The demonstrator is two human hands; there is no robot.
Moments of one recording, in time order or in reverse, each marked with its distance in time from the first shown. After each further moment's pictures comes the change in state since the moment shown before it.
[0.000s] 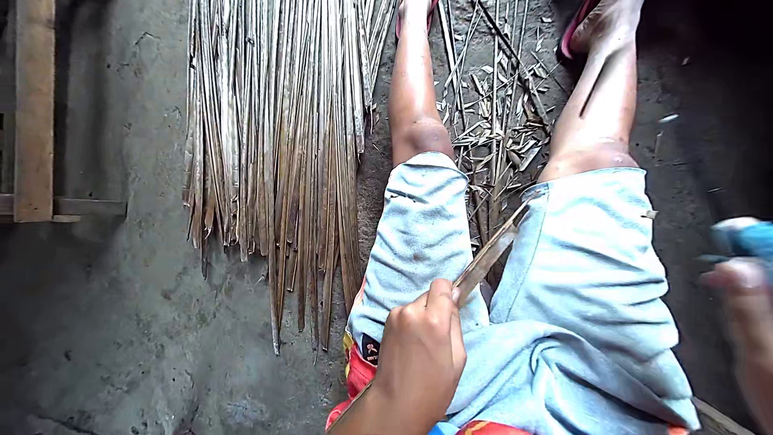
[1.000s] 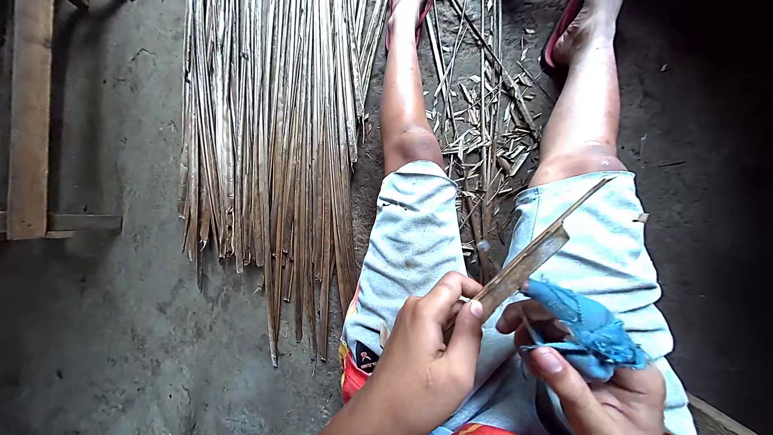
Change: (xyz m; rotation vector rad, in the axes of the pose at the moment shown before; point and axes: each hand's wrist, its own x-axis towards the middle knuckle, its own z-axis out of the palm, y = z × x) left_hand 0.025 0.005 -0.022 -0.950 -0.358 -0.156; right_hand -0.047 -0.028 0.071 0.911 -0.167 -0.146
